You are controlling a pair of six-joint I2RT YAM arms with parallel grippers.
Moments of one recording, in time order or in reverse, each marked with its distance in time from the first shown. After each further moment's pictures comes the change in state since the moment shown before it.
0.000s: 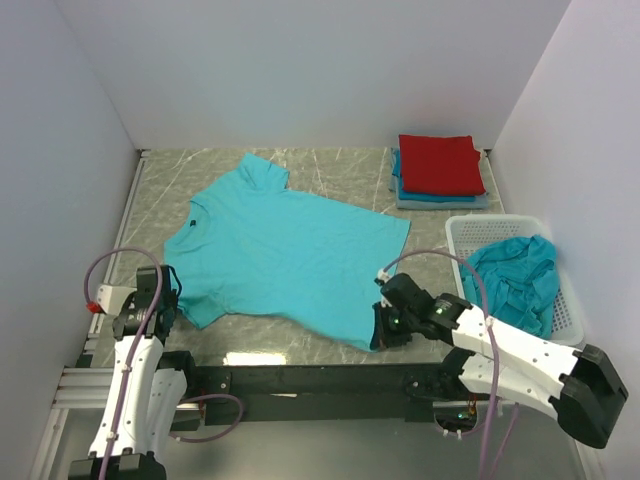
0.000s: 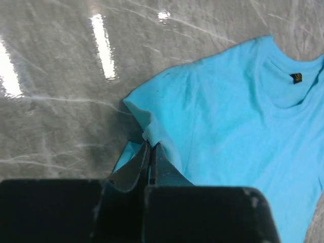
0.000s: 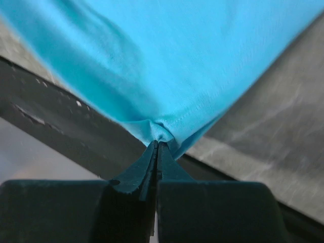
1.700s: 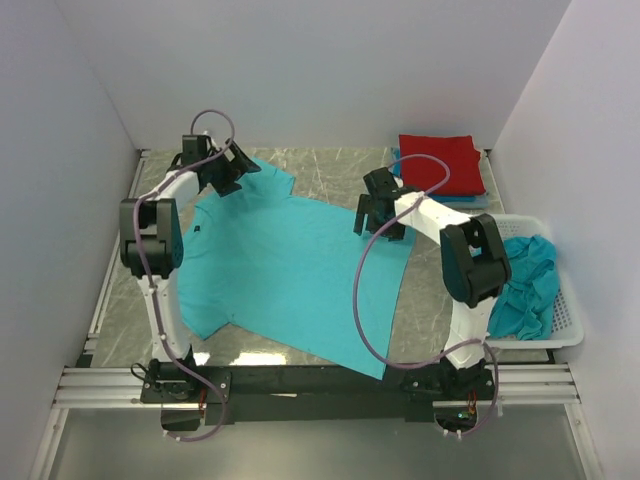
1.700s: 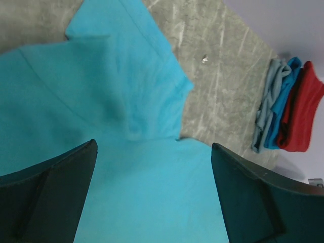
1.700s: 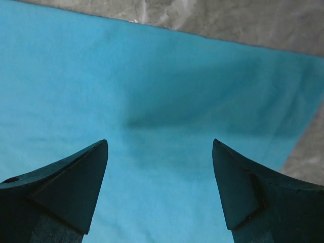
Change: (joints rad) left arm -0.103 1.550 1.159 0.660 0.911 0.596; right arm -0.416 0.976 0.867 0.050 0.378 -0.137
